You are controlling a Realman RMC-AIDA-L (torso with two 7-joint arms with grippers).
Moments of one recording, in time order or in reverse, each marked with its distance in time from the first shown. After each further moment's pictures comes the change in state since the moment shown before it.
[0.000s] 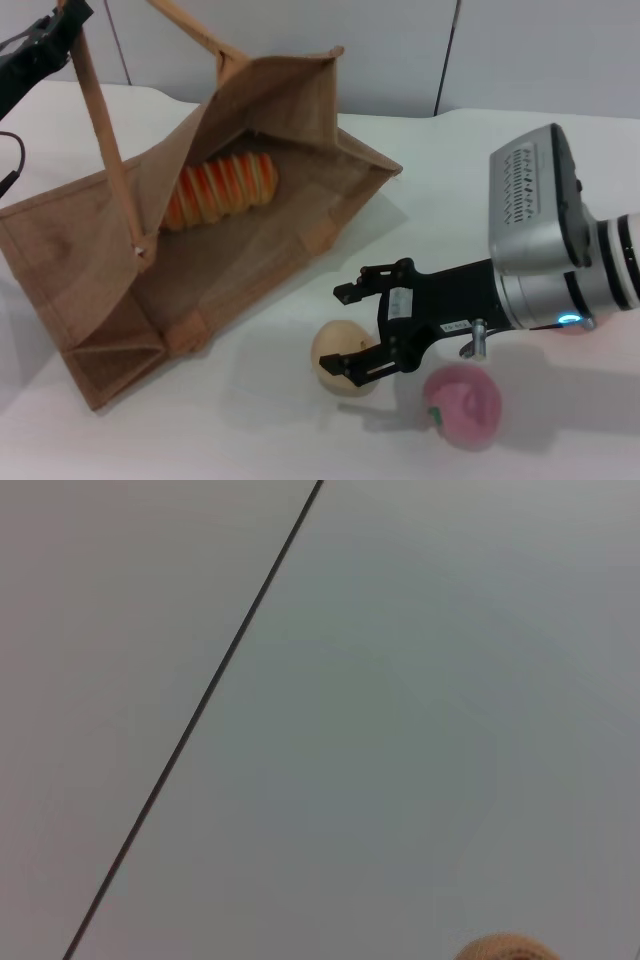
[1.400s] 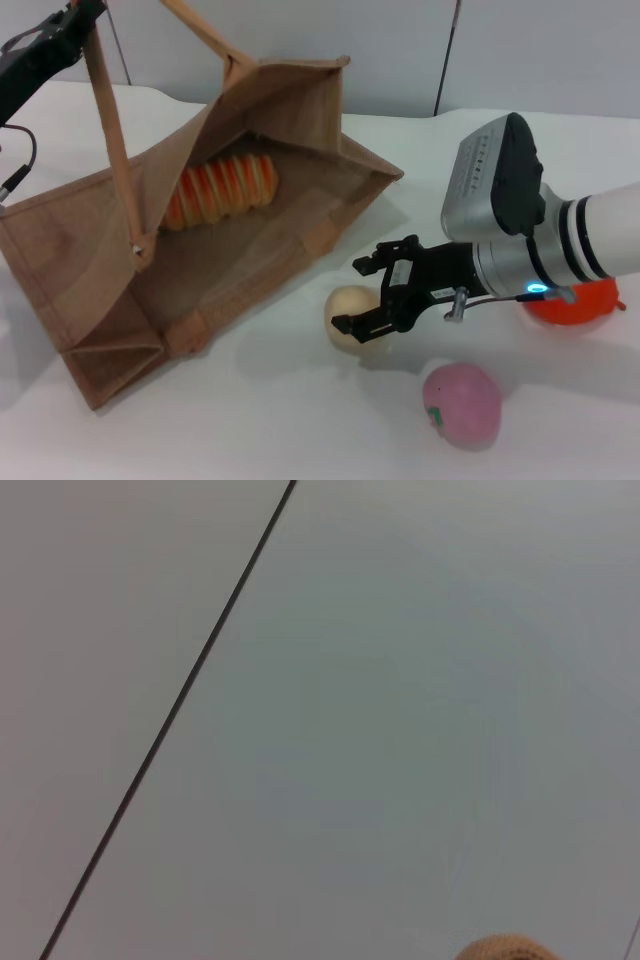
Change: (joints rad) left arm -0.020 -0.003 0.002 -0.003 0.009 0.012 0.008; right arm 0.175 0.024 -0.016 0.290 -0.002 0.189 -0.008
